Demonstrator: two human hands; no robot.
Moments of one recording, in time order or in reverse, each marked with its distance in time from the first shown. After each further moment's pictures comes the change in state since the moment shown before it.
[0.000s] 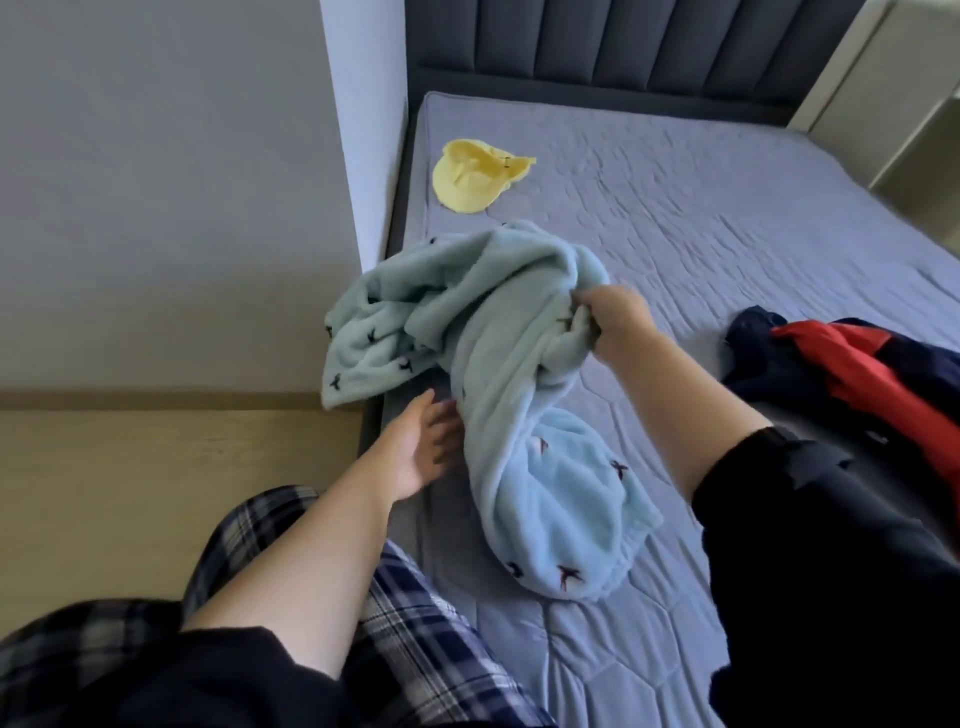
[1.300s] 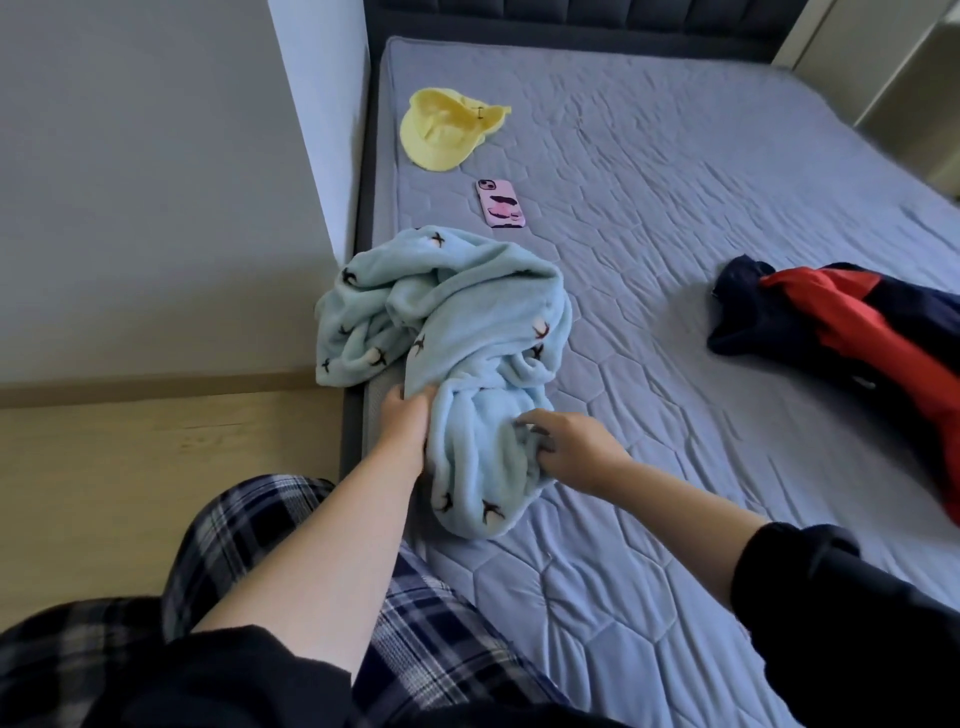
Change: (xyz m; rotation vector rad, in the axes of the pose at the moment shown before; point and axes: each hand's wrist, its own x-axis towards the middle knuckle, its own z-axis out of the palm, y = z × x) left_hand 0.004 -0.012 0.022 0.213 0.427 0.159; right_hand -0.035 0.170 -0.049 -1.130 -0.387 -0.543
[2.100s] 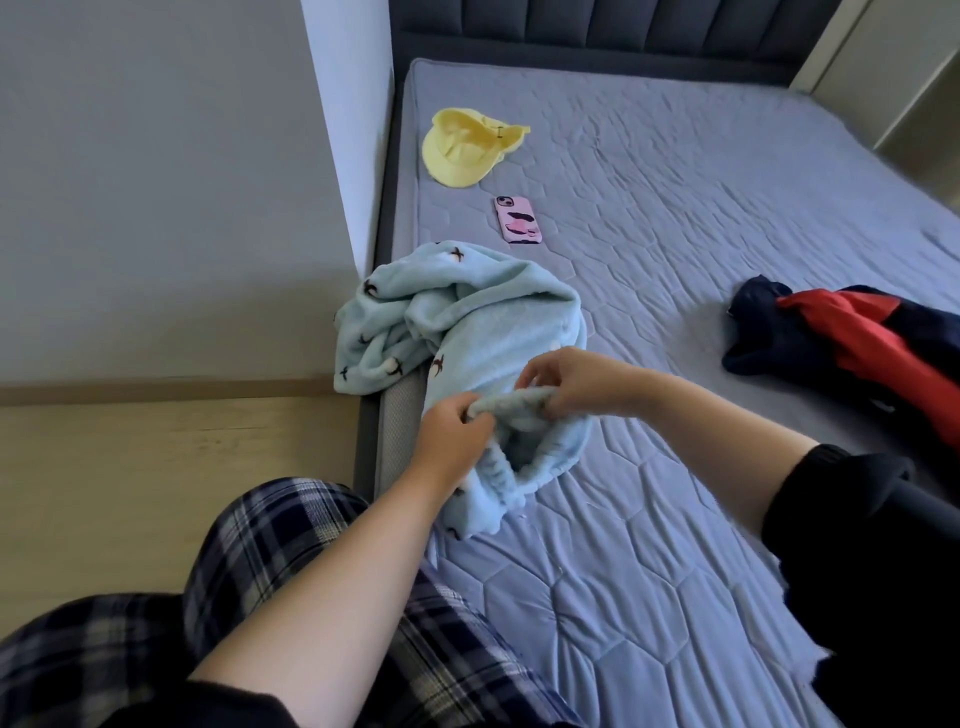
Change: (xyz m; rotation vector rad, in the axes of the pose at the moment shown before) left_hand -0.023 -0.012 0.006 0.487 -0.141 0.531; right_hand 0.048 -0.049 -0.091 0.256 -0.386 0.080
